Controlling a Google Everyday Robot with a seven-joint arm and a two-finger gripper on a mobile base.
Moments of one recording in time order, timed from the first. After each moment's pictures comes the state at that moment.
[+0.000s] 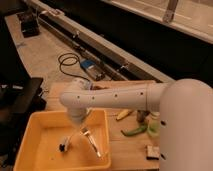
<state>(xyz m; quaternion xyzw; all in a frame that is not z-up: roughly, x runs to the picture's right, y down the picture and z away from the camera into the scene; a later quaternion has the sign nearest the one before) -0.157 0.196 0.741 -0.31 -0.22 -0.39 0.84</state>
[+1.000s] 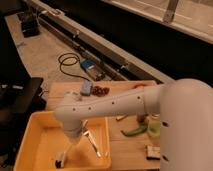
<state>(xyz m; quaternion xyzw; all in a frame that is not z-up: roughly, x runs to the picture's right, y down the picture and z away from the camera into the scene) -0.139 0.255 0.711 -0.34 -0.22 -0.38 0.83</state>
